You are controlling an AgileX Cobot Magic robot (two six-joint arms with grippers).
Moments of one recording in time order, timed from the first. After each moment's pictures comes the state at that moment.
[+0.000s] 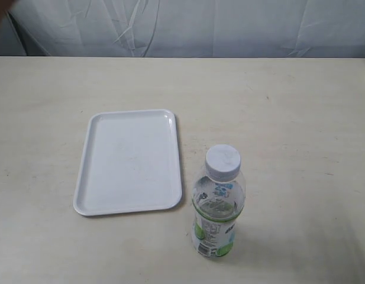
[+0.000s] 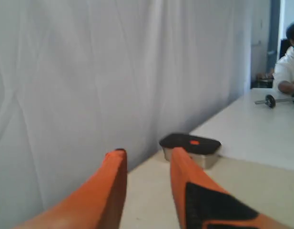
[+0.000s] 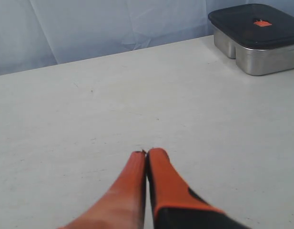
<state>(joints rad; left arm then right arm) -0.04 1.02 -0.70 1.22 -1.03 -1.13 0.03 0.02 0.00 0.04 0.36 0.07</state>
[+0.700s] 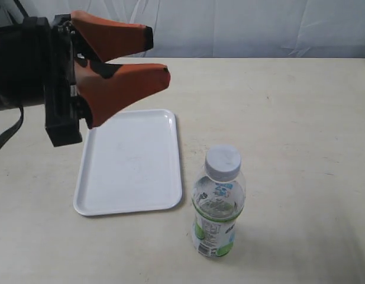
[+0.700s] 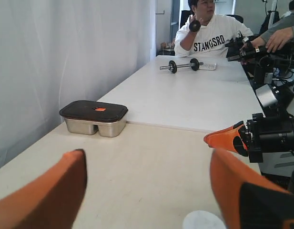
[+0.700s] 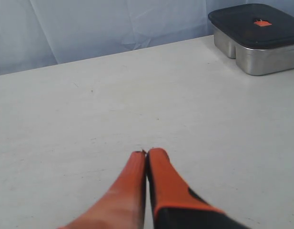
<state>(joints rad) -0.35 1.24 -0.70 1.26 -1.07 -1.05 0.03 0.02 0.00 0.04 0.36 0.07</state>
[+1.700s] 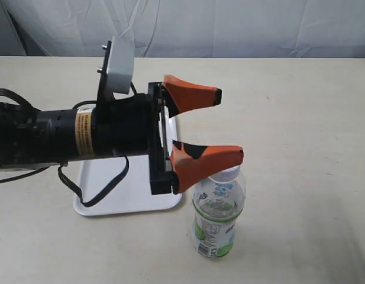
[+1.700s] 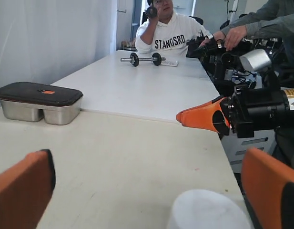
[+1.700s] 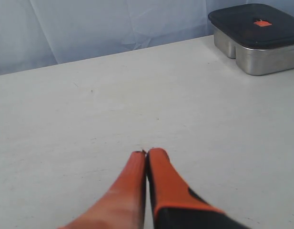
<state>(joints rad) -0.58 1.68 -0.70 1.00 -1.21 -0.68 0.03 0.02 0.00 0.04 0.36 0.07</state>
